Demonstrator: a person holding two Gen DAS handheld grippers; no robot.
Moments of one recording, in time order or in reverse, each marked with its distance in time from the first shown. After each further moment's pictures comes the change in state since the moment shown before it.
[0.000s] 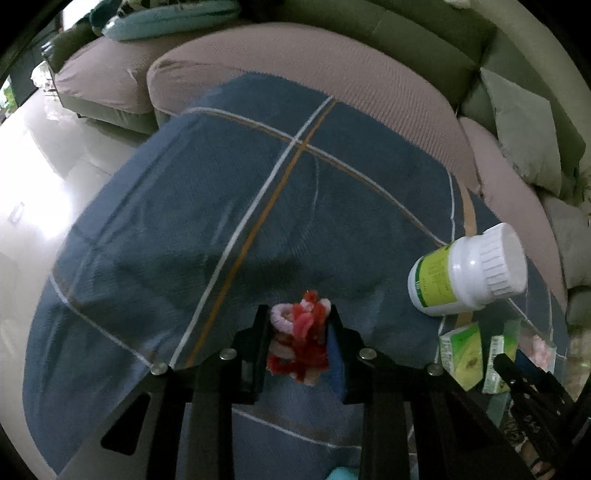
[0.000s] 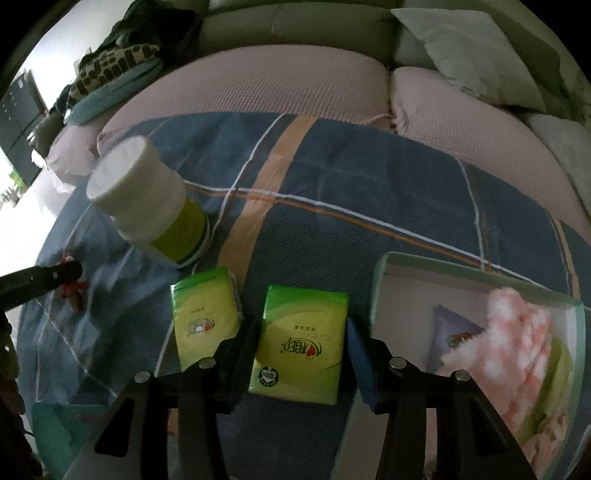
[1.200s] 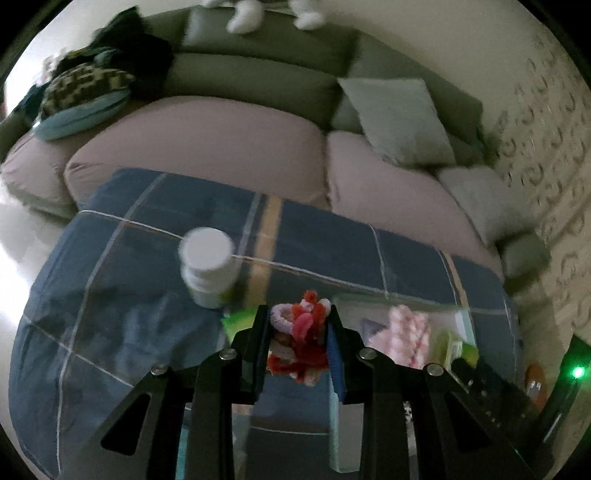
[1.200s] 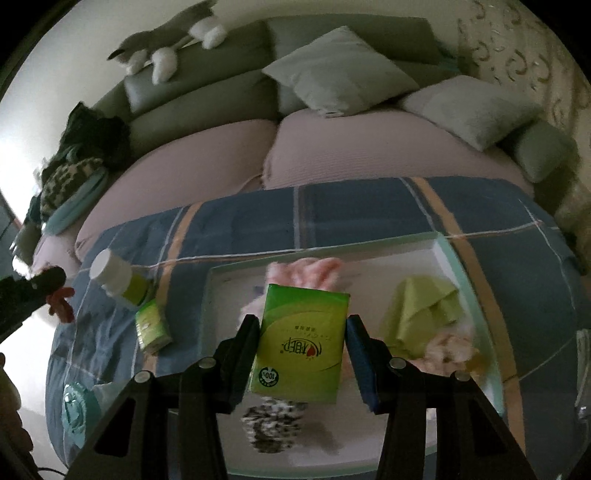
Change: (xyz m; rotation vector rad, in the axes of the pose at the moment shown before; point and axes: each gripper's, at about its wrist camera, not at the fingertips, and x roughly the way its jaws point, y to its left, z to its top) left arm -0.100 -0.189 -0.065 0.284 -0.171 -0.200; right arm -0.129 -0.145 -0.076 0.331 -0.214 -0.085
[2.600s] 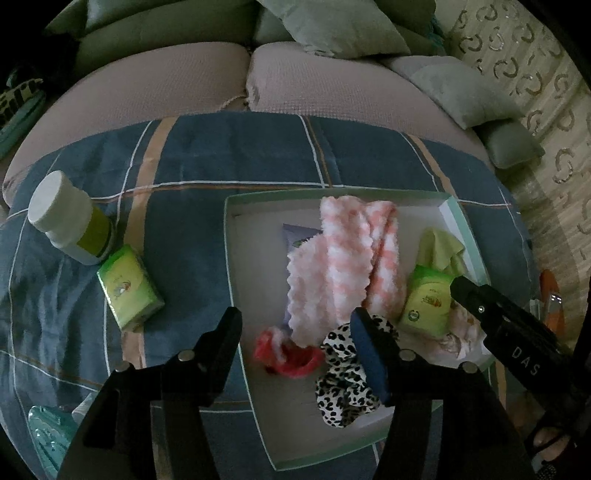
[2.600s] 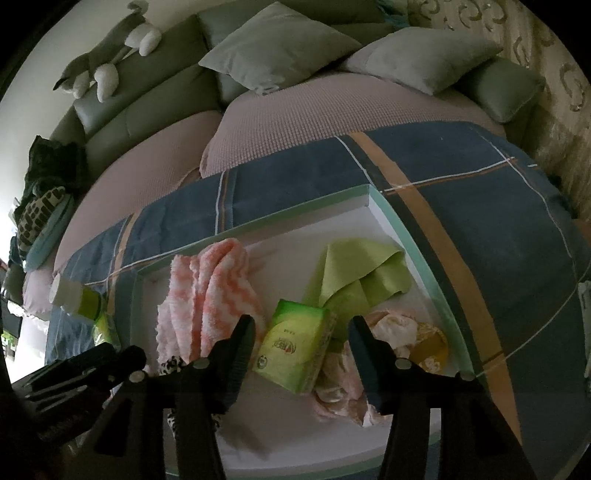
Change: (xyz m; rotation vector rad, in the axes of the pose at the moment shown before) left arm 0.087 -0.090 -0.051 0.211 0.276 -0.033; right arm 0.033 -0.069 -0.008 0.138 0.087 -0.027
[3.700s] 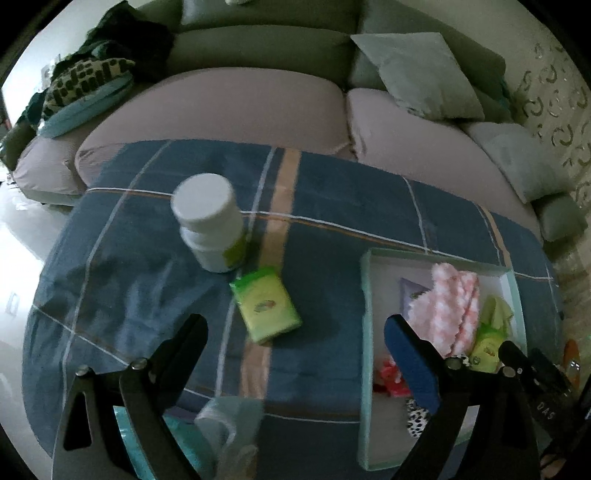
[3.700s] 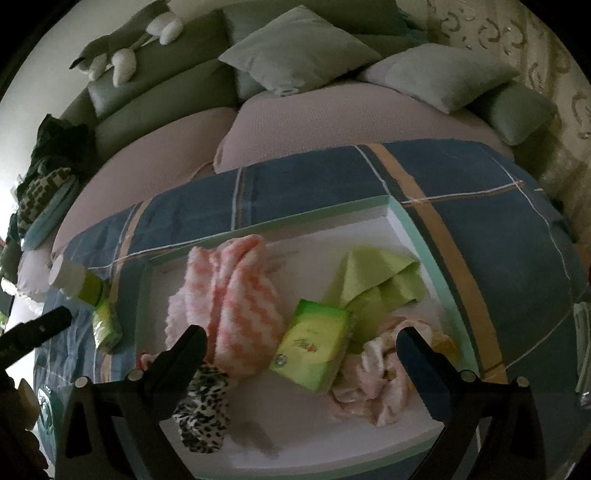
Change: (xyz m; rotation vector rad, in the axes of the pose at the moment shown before) left arm -0.056 0.095 -0.005 -0.209 -0.150 0.186; right arm -0.005 0.030 -0.006 -0.088 -0.025 -0.012
